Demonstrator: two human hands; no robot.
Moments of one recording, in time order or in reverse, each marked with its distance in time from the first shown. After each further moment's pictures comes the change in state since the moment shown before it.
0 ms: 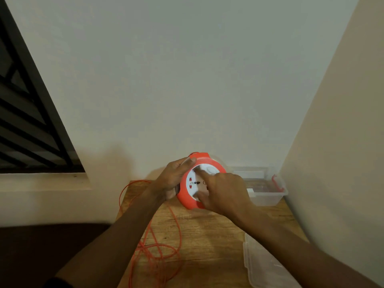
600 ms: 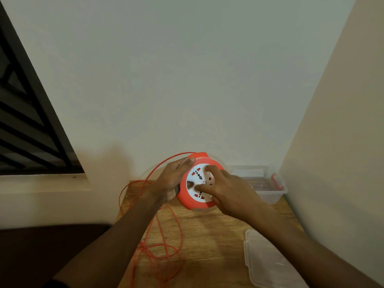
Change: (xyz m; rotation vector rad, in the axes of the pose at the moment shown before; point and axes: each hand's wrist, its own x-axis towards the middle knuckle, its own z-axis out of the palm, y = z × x) left_hand -0.004 0.000 0.001 0.003 0.044 -0.009; right_hand -0.013 0.021 -0.014 0.018 -0.173 -0.271
